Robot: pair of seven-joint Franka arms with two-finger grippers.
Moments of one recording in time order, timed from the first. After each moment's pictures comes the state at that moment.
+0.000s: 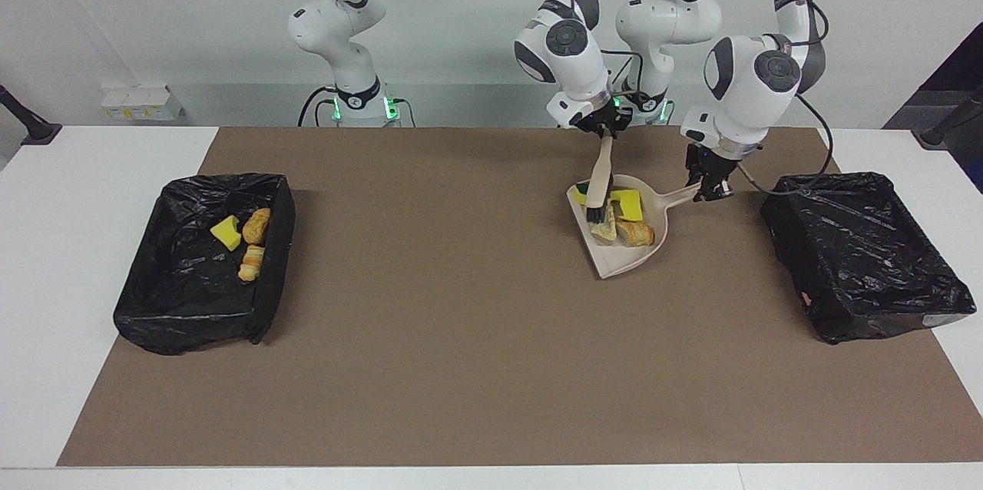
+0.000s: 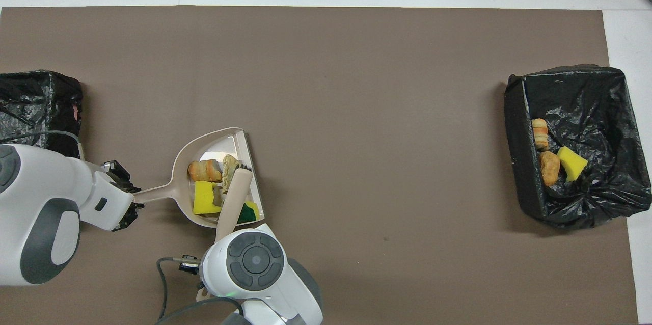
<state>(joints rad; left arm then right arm) -0.05 -0.18 -0.04 -2.38 -0.04 2.11 1.26 0.75 0.33 0.26 -1.82 0.45 2.33 0.97</state>
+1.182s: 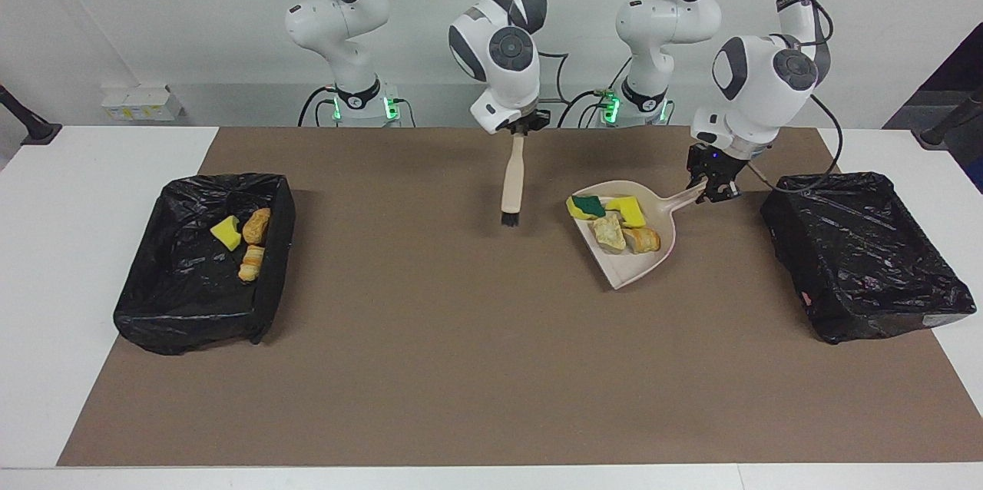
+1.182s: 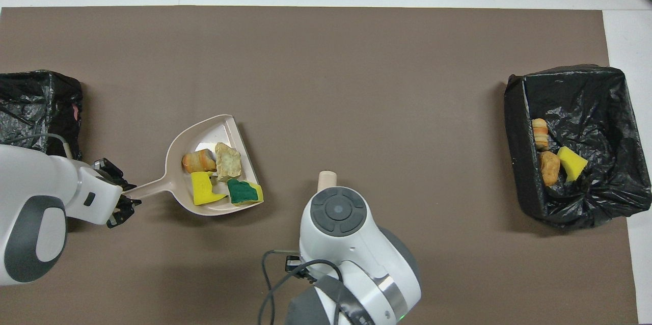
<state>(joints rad) 0.00 -0.18 -0.04 -2.37 -0.09 2.13 1.22 0.49 0.07 0.26 -2.07 0.34 1.83 0.74</state>
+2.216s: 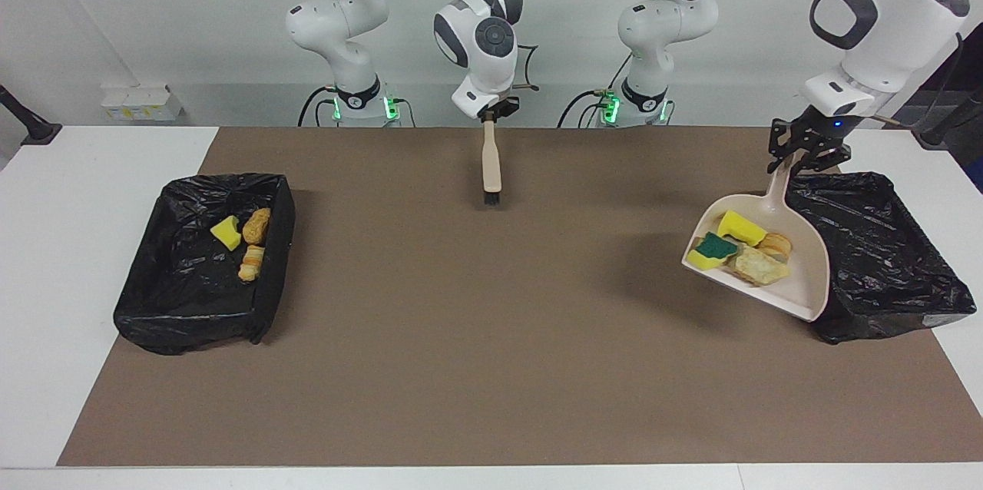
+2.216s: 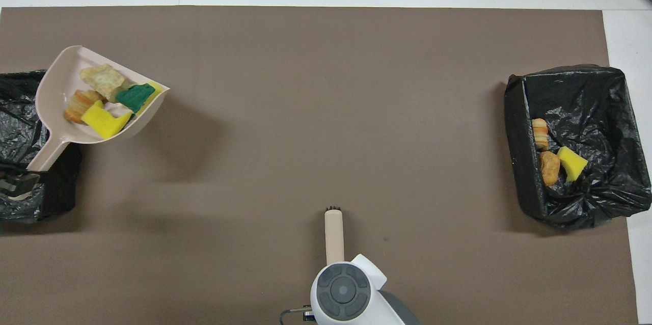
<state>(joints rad) 0.27 -0.19 -0.03 -2.03 -0.14 1.85 0.75 0.63 -0.08 0.28 -2.35 0.34 2.00 0.72</state>
